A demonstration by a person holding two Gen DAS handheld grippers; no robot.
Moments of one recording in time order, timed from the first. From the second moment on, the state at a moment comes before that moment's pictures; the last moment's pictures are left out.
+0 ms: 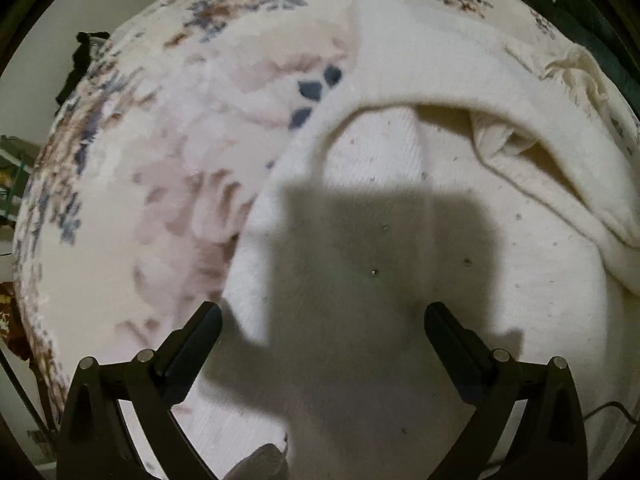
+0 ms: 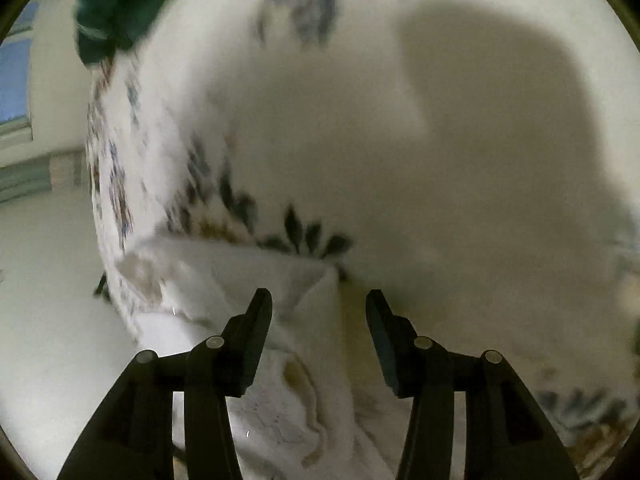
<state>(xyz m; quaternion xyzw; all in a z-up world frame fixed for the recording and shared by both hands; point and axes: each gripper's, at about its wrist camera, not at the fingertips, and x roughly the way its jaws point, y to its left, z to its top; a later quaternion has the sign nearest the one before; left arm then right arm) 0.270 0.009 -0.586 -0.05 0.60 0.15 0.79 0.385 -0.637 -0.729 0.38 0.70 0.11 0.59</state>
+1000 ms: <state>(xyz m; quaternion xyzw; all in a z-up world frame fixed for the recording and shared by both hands) 0.141 -0.143 -0.521 0.03 0.59 -0.07 0.80 0.081 -0.636 -0.689 0.33 0.77 0.07 0.54</state>
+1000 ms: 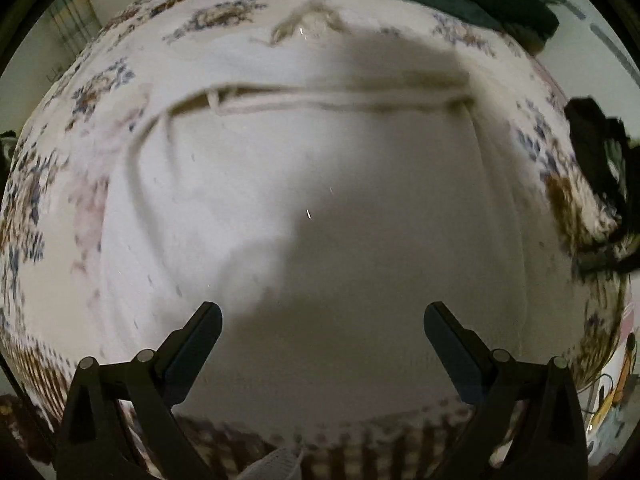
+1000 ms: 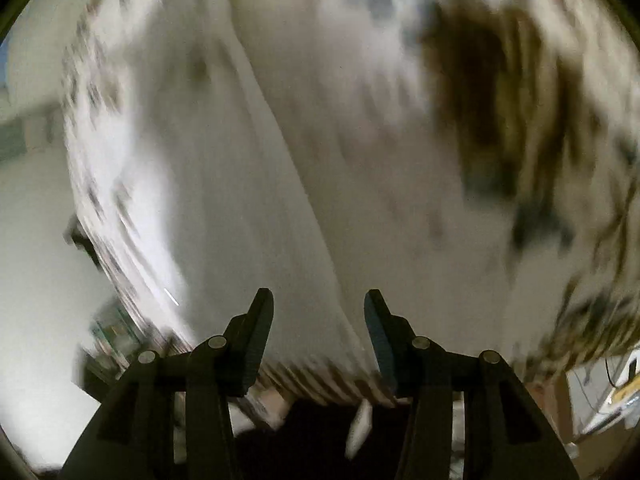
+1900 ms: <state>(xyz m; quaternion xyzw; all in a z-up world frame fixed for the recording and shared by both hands) 0.082 -0.291 -0.560 0.09 0.61 -0.04 0.79 0.140 -0.677 -0.715 0.32 0.75 0.18 0.56</state>
